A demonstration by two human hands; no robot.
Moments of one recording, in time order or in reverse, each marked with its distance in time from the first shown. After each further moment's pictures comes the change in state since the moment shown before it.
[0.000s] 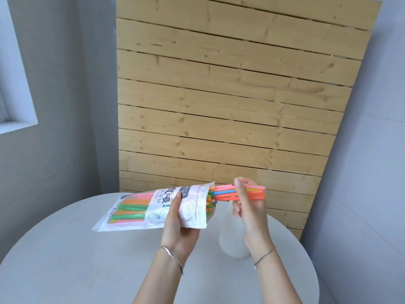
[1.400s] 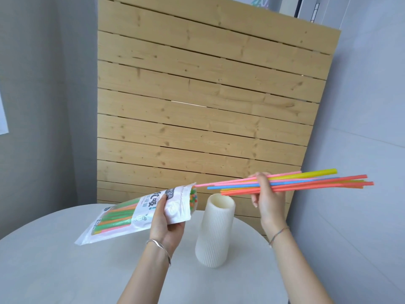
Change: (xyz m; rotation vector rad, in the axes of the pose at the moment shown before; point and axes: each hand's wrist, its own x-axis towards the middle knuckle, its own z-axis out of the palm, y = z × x) left_hand 0.036 -0.016 0.018 -0.040 0.059 0.054; right_hand 0.047 -0.060 -0.063 -0.146 0.188 -0.147
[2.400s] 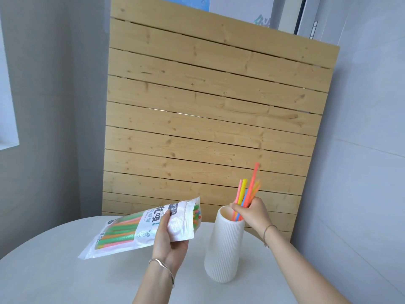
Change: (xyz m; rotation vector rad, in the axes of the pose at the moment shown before) left_hand -0.017 0.015 -0.004 -0.014 0.027 0.009; right_hand 0.033 0.064 0.022 -0.666 -0.279 0.143
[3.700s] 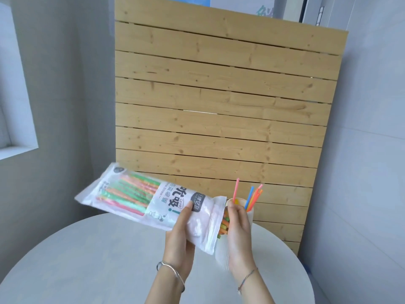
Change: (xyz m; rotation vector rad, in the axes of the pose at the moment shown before) left_hand -0.032 -0.005 -0.007 0.501 -0.118 0.185; right_hand -0.110 -0.040 0.061 0.874 0.080 0.068
